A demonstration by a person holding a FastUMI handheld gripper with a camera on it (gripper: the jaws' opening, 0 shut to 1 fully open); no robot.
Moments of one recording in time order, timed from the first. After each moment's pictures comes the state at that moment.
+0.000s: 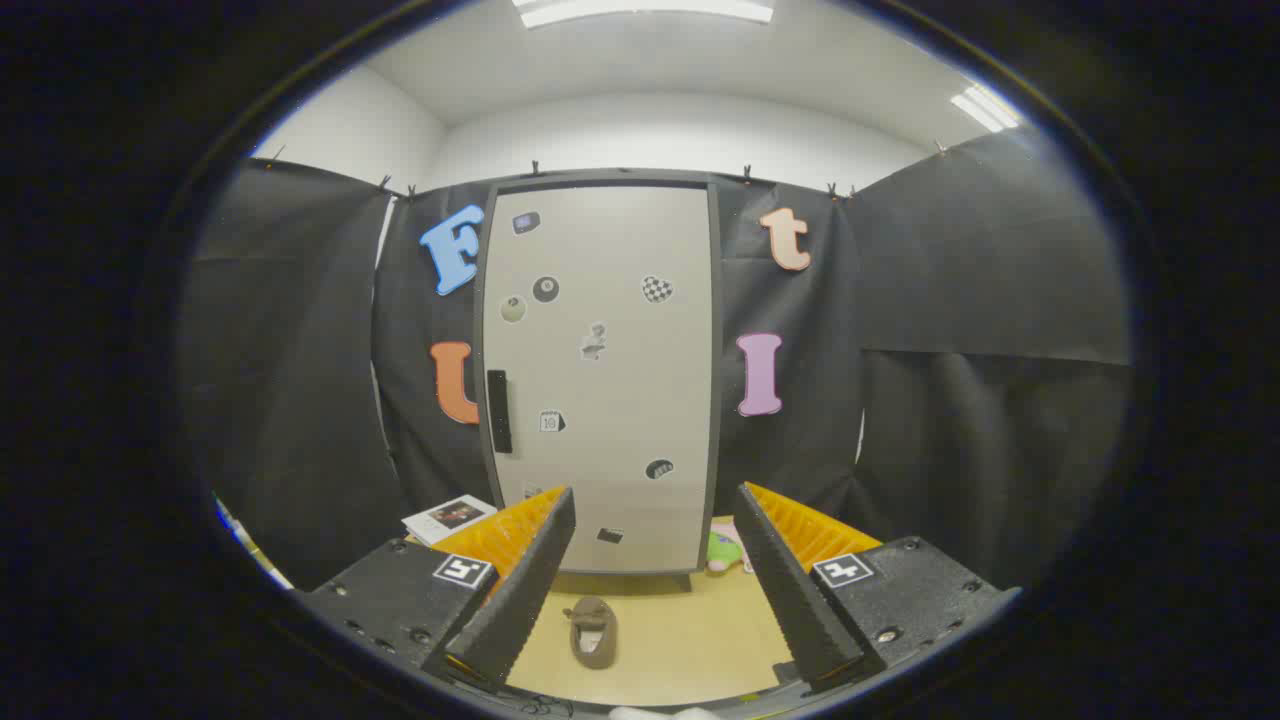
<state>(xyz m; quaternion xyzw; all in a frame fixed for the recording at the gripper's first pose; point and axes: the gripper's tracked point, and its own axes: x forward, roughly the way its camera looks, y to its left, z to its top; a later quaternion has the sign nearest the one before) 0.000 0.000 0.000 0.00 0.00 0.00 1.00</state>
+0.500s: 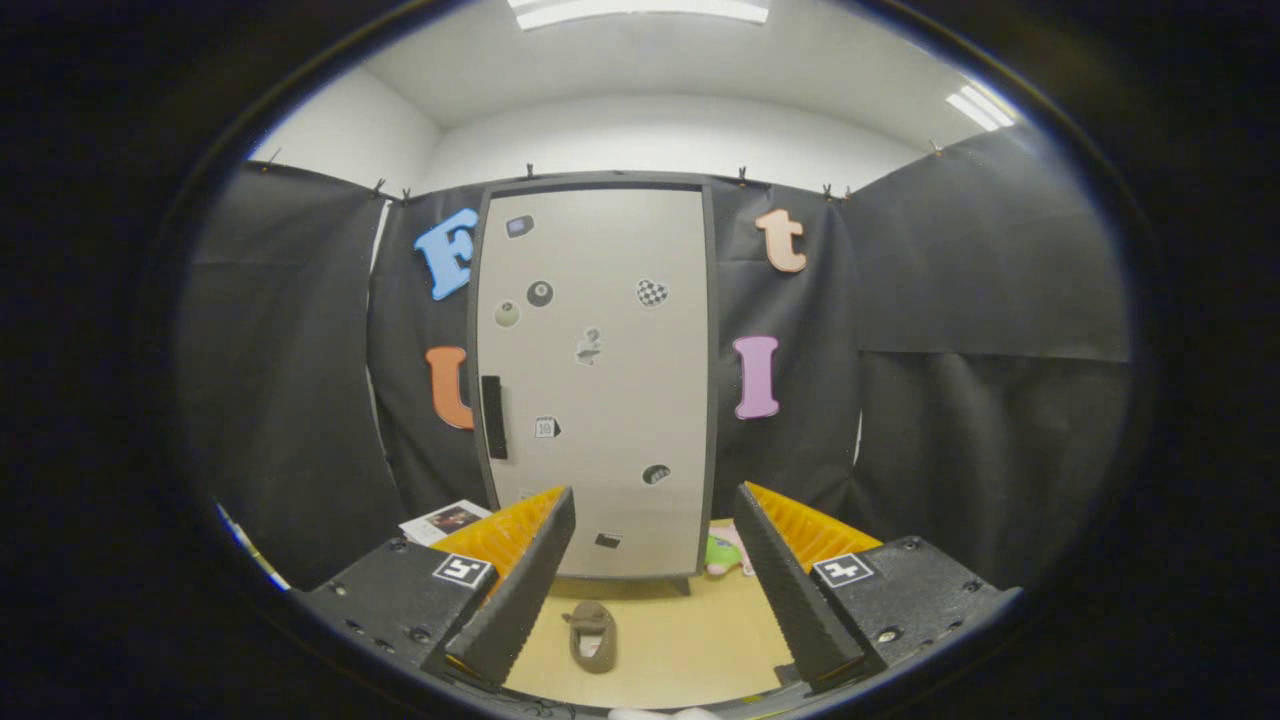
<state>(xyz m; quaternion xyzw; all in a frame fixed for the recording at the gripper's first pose) 0.007 0.001 0.003 0.01 0.00 0.00 1.00</state>
